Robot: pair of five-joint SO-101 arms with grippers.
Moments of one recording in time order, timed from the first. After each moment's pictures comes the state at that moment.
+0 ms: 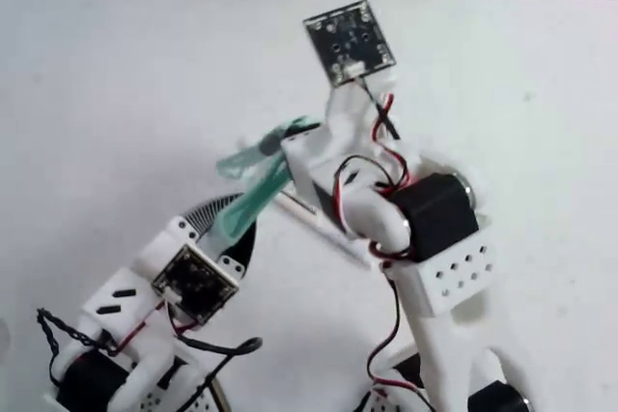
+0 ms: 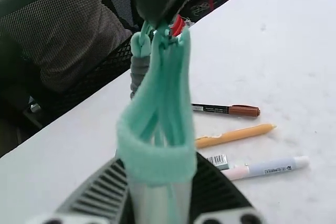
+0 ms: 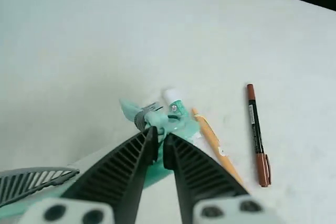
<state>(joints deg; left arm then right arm) 25.3 -104.0 68.7 63.1 -19.9 -28.7 -29.0 -2.8 82.9 -1.6</state>
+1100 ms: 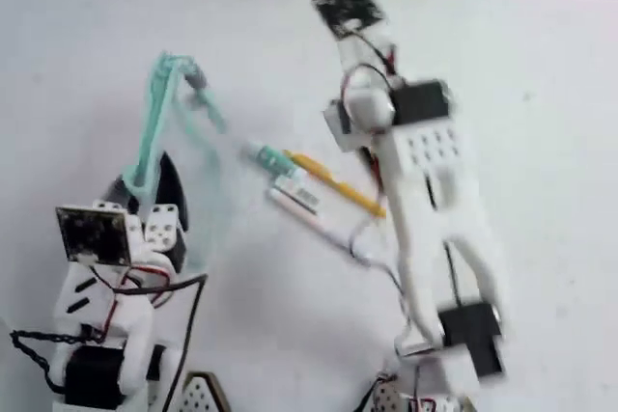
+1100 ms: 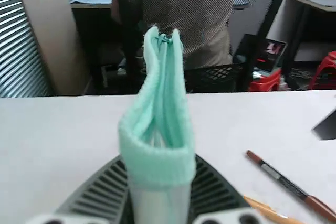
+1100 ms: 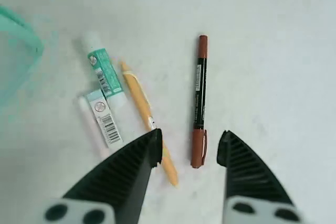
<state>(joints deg) 1.3 -104.0 73.8 49.3 1.6 -15.9 2.9 -11.8 81.5 20.6</state>
